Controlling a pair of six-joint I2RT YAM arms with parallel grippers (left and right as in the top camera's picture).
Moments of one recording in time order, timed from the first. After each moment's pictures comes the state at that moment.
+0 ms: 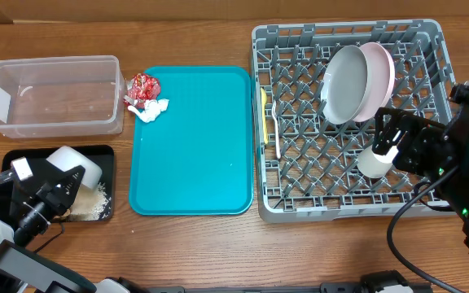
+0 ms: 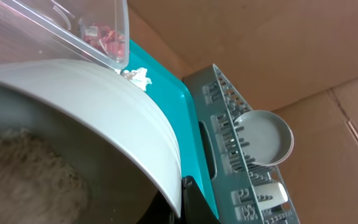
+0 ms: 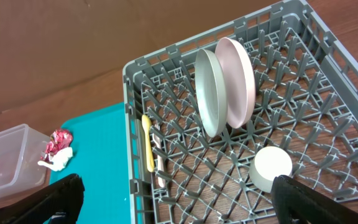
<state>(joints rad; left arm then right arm) 1.01 1.54 0.82 -0.94 1.34 0.68 0.14 1.02 1.63 -1.24 0.04 0.44</state>
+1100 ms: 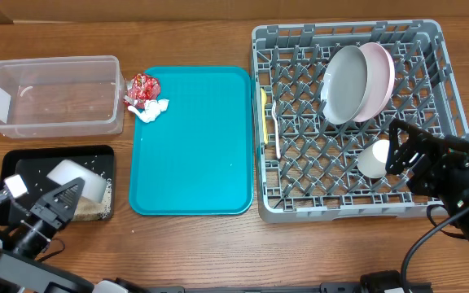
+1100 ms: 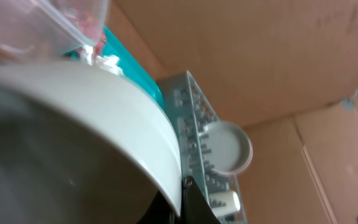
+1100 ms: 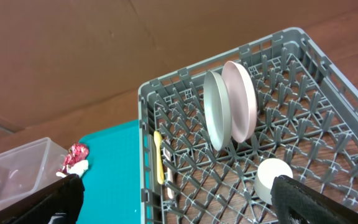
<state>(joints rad) 1.11 1.54 0.85 -1.58 1.38 1.10 0.14 0.91 1.63 -1.22 0.04 0.44</state>
